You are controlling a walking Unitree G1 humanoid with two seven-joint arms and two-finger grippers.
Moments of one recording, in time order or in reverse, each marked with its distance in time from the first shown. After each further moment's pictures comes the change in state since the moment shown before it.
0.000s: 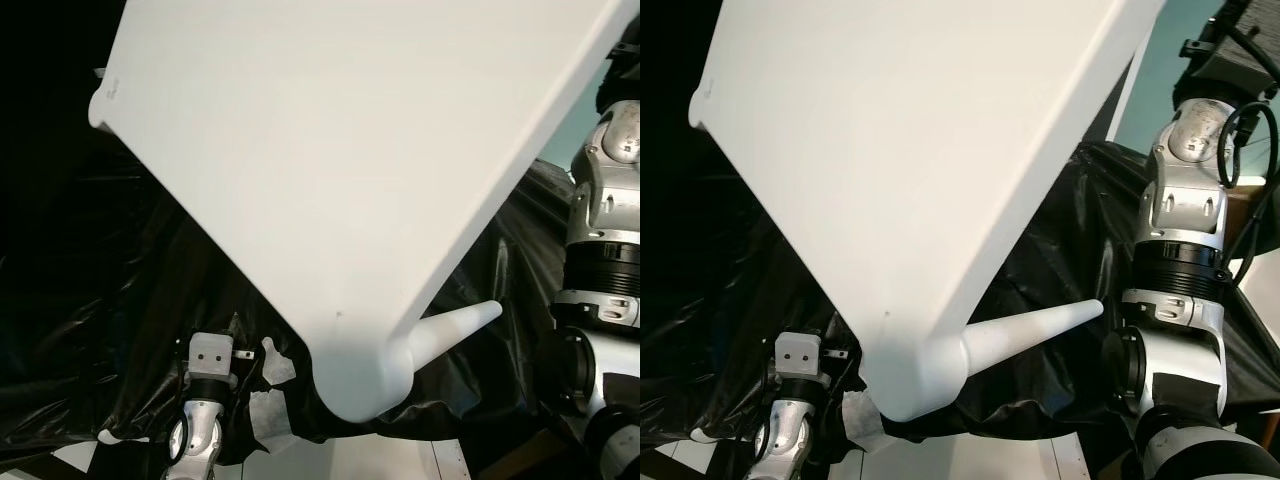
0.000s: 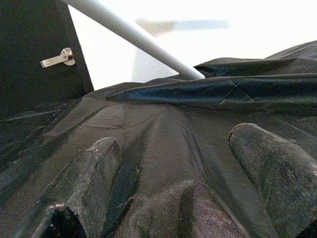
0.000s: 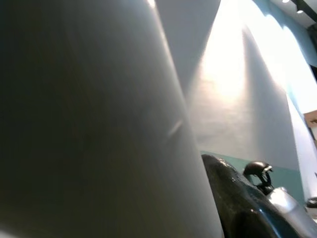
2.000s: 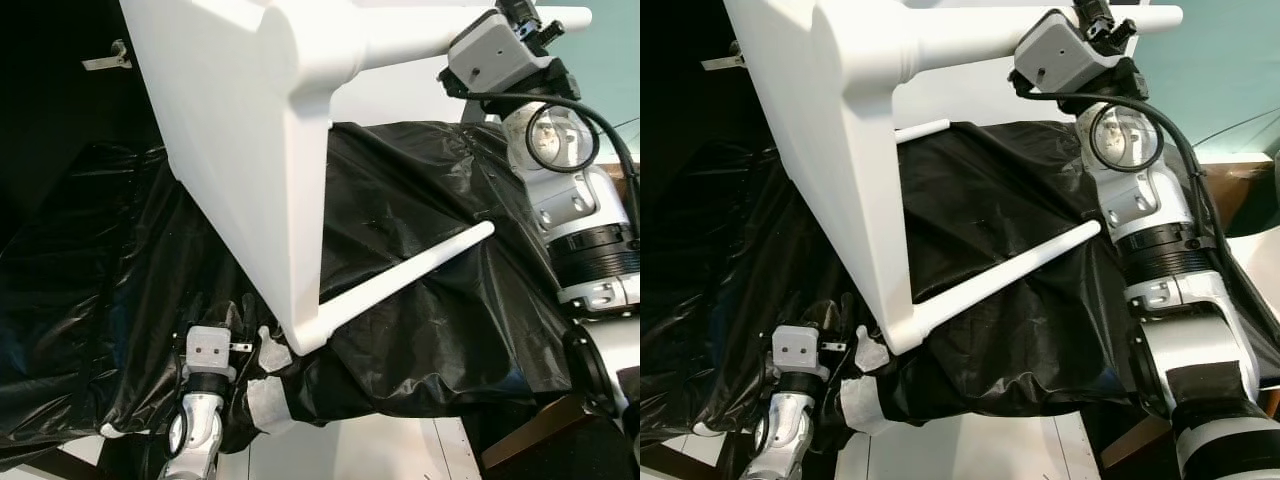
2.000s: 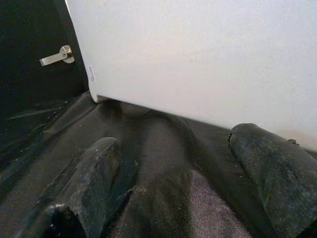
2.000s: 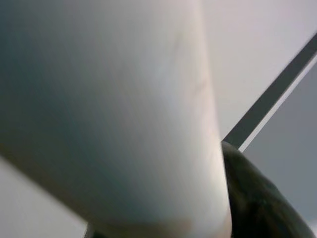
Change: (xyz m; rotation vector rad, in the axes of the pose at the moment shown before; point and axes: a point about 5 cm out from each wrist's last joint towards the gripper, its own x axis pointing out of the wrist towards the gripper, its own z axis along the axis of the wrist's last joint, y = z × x) left arm 0.001 0.002 0.003 -0.006 0.000 0.025; right arm -0.037 0.093 0.026 -0.557 -0.485 0.649
